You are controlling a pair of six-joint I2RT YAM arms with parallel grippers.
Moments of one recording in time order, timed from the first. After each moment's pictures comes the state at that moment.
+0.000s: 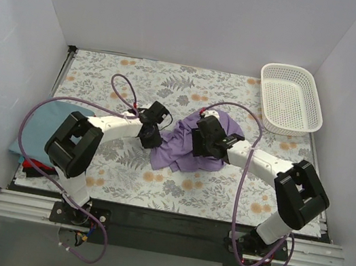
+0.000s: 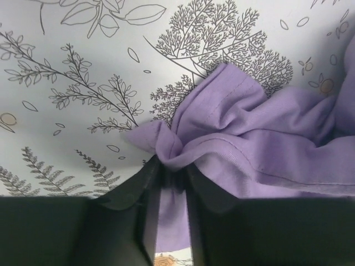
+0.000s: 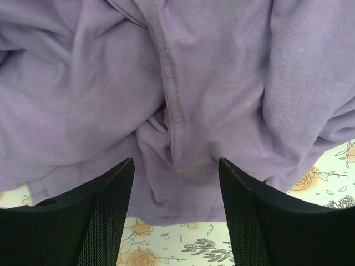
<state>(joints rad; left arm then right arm) -0.58 1.75 1.06 -0.48 -0.18 -0.97 0.74 1.60 1.00 -0.35 0.25 0.36</state>
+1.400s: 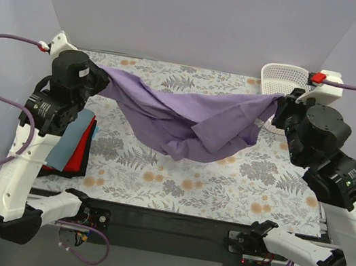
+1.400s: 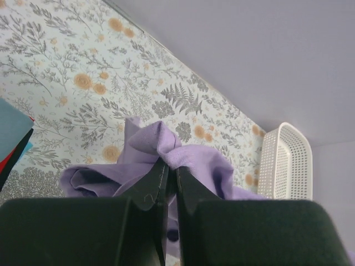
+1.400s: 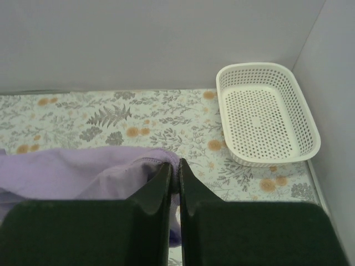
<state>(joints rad) -0.32 1.10 1.52 -0.80 -0.40 -0.80 0.75 1.00 1.58 -0.74 0.66 0.18</state>
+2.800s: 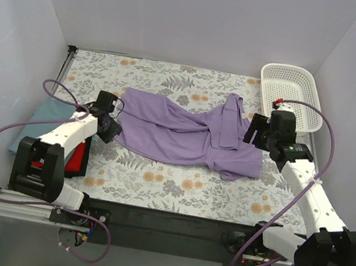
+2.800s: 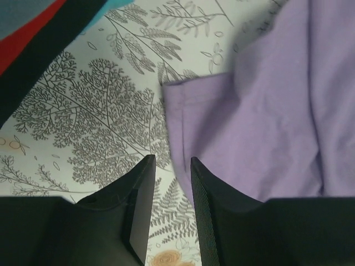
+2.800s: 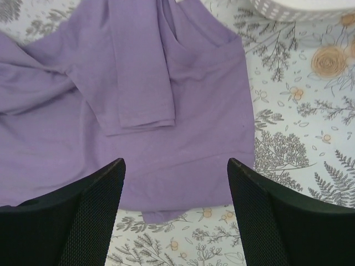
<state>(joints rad) -0.15 1.39 0.87 -0.60 -0.18 -1.05 0.24 1.15 0.97 -0.50 0.11 0.32</state>
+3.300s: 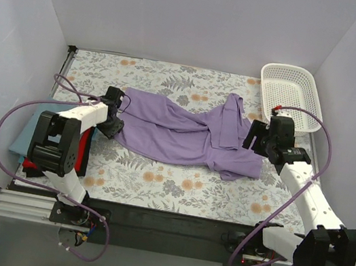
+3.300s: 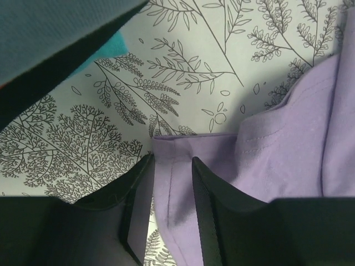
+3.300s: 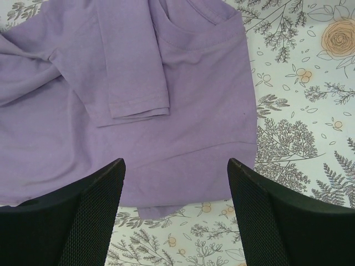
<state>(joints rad) -0.15 1.68 1.01 -0.61 -0.28 -1.16 0.22 1.15 0.87 -0.49 0.07 0.33</state>
